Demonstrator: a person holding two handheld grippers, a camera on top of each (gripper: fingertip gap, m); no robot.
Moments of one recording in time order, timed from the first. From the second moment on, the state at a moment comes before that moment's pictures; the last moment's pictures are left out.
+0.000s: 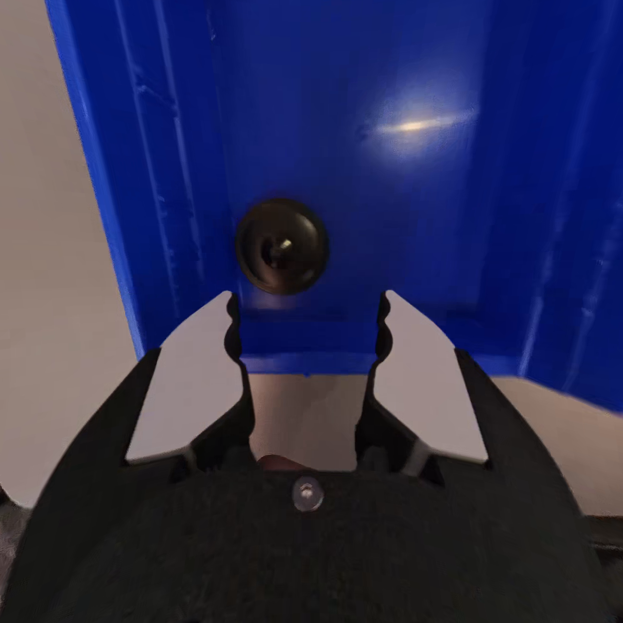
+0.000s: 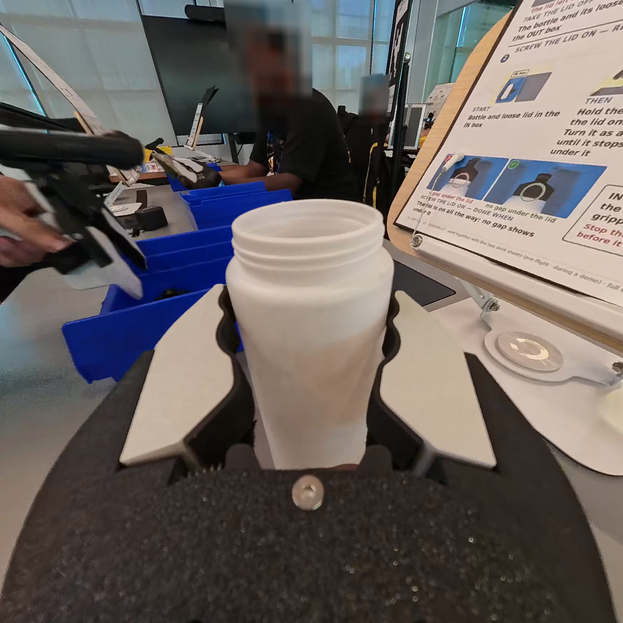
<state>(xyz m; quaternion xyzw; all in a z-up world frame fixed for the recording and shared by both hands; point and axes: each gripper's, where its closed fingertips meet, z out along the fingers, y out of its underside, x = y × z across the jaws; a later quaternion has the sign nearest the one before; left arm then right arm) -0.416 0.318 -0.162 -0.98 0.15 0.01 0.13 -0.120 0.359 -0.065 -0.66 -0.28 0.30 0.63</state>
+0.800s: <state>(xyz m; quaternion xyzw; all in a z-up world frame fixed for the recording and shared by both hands) -0.393 0.343 -0.204 -0.99 0.08 0.00 0.08 -0.119 0.354 -0.065 -0.66 -0.27 0.30 0.63</state>
